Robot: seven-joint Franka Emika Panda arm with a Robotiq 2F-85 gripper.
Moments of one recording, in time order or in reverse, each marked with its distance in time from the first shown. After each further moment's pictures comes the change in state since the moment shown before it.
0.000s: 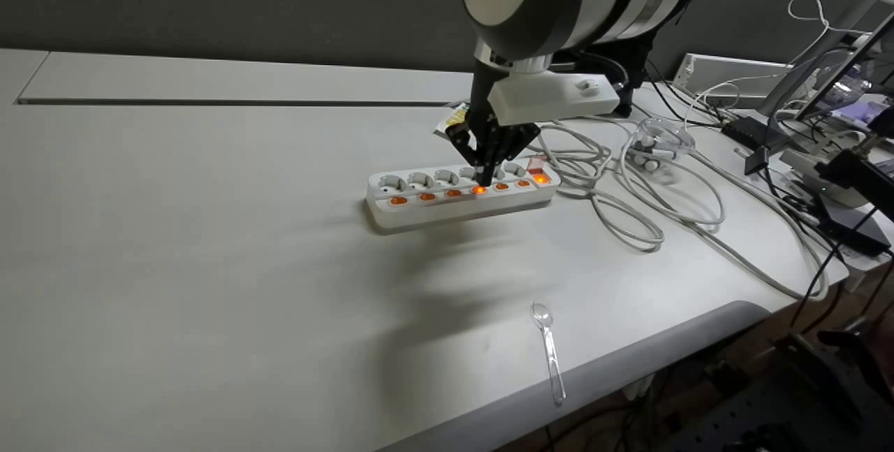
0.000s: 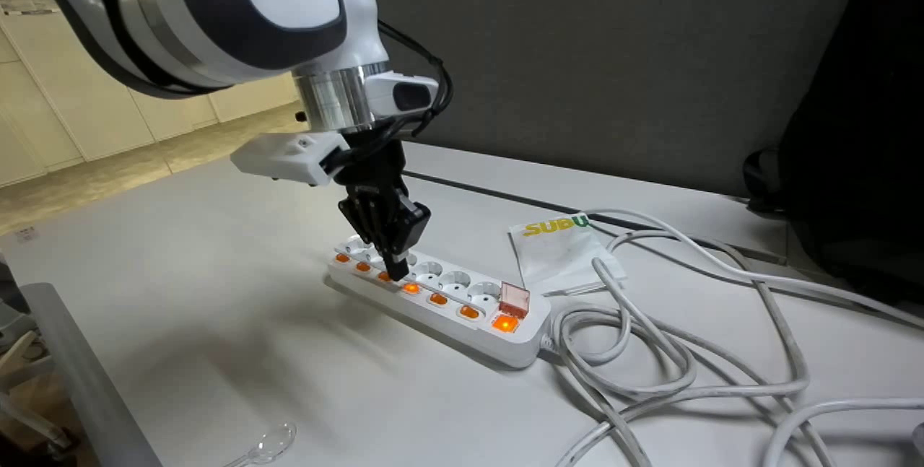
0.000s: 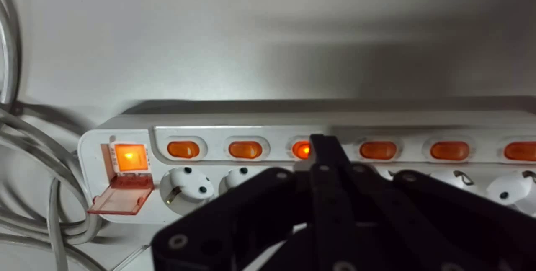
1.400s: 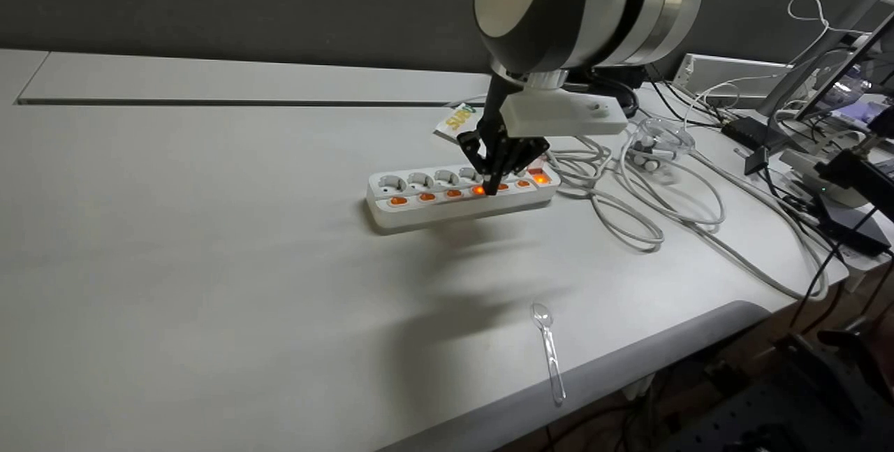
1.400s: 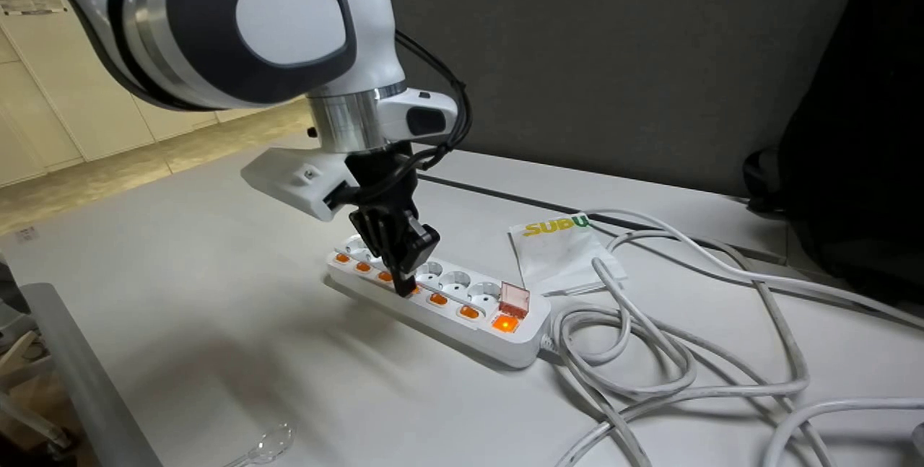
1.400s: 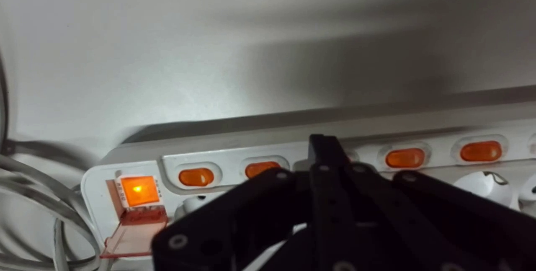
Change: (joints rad) arm -0.035 0.020 0.000 -0.029 0.121 0.070 -0.058
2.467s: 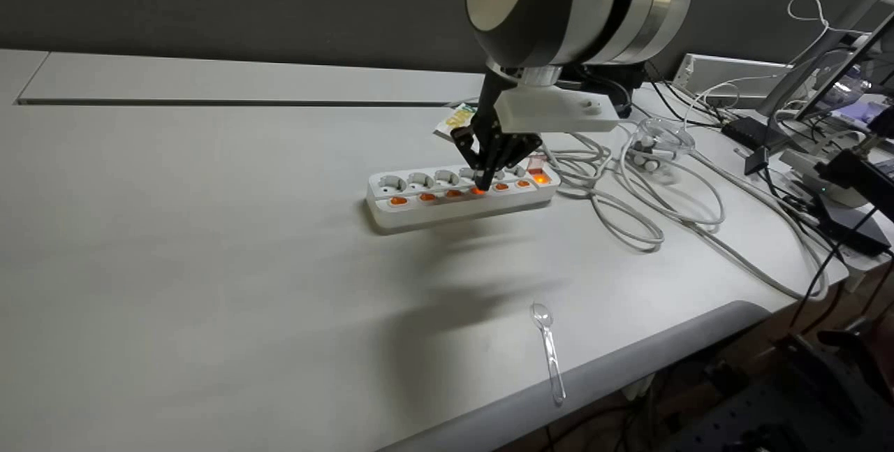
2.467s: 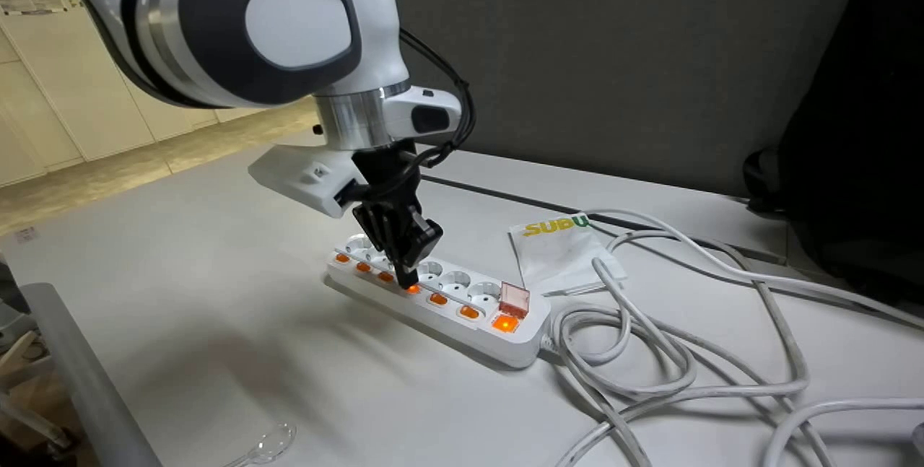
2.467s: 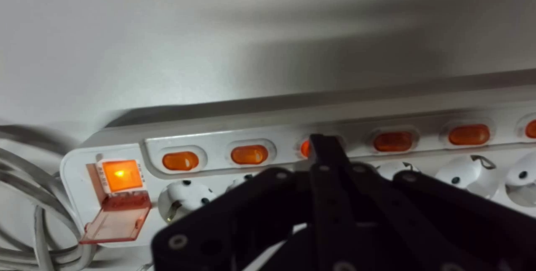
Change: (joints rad) arm -0.018 0.016 0.025 0.024 0.025 0.008 -0.031
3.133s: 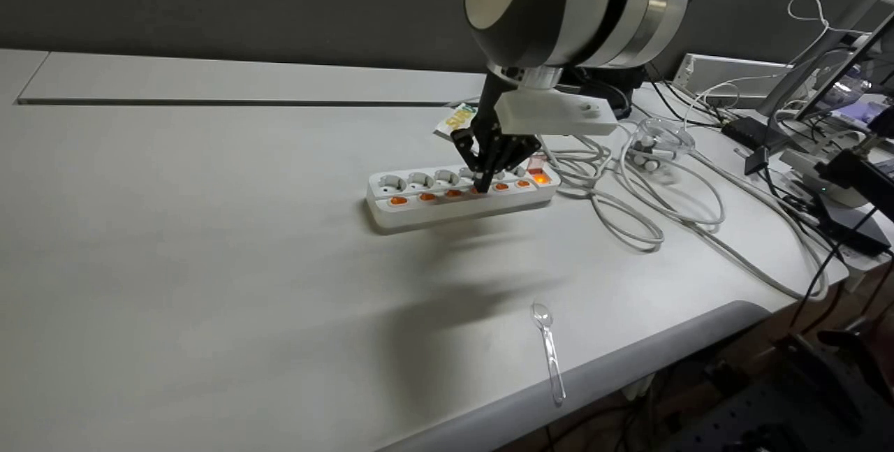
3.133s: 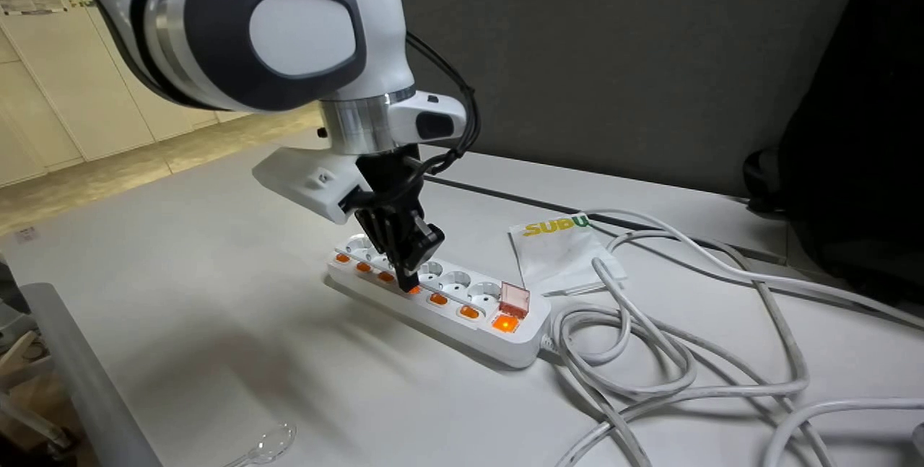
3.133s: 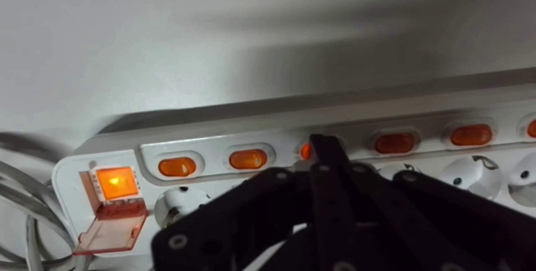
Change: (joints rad) arm -0.021 0.012 0.017 0.008 0.036 -0.001 -0.028
